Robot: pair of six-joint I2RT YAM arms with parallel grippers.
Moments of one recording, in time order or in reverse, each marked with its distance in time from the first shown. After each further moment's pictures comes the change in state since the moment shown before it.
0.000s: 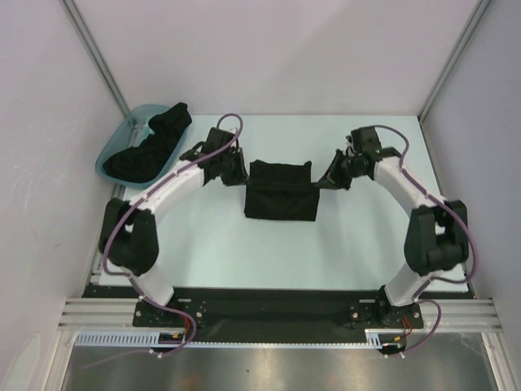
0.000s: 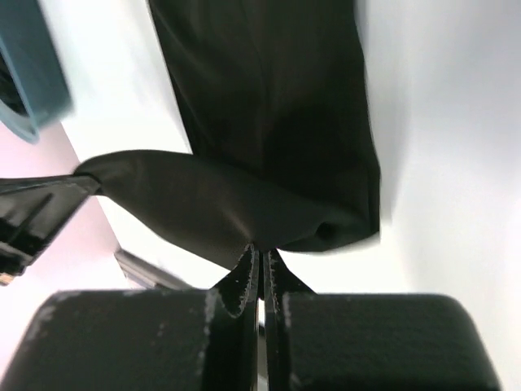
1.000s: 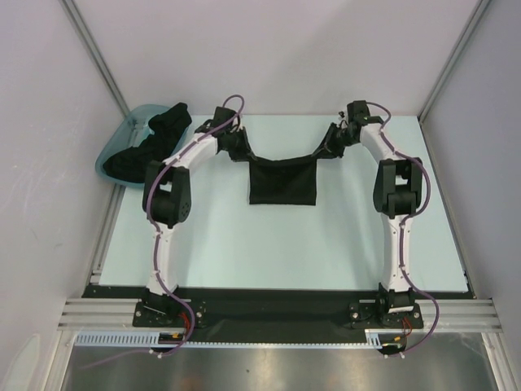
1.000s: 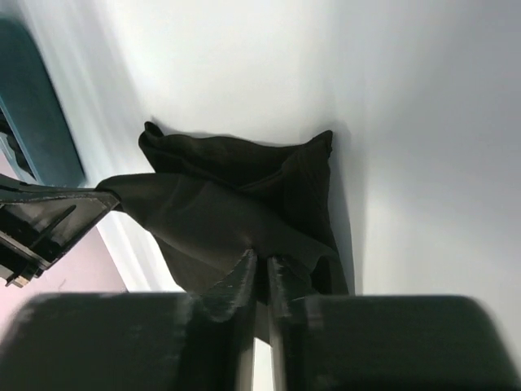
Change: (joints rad) left arm 0.140 0.606 0.591 -0.022 0.179 0.015; right arm -0.109 0.747 0.819 -0.122 -0.128 -0.137
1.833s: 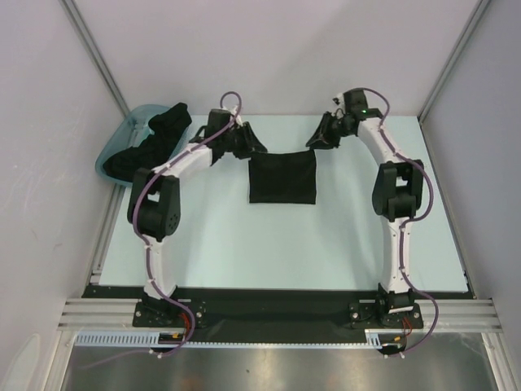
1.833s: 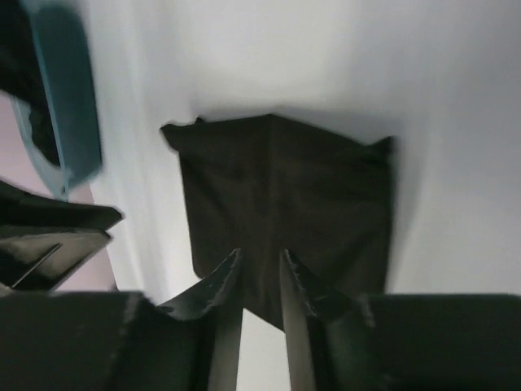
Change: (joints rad) left arm -0.003 -0.219 -0.272 0.319 0.089 -0.056; right arm 0.007 -0.039 0.086 -0.029 0.006 -0.063
